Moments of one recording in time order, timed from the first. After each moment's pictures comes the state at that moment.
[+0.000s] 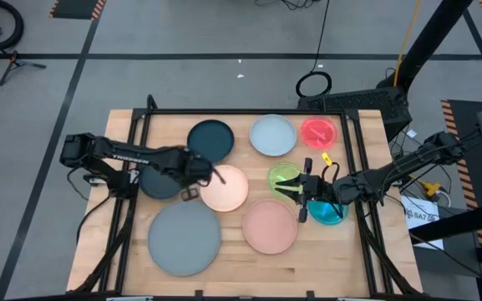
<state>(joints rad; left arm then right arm) 0.01 1.51 1.03 -1.08 -0.20 -0.33 0.39 1.05 0.61 0.29 0.55 0.06</state>
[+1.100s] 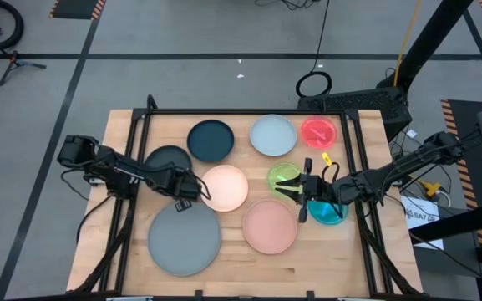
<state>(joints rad) -0.14 1.50 0.70 -0.81 -0.30 -0.58 0.39 1.05 0.61 0.29 0.55 0.06</state>
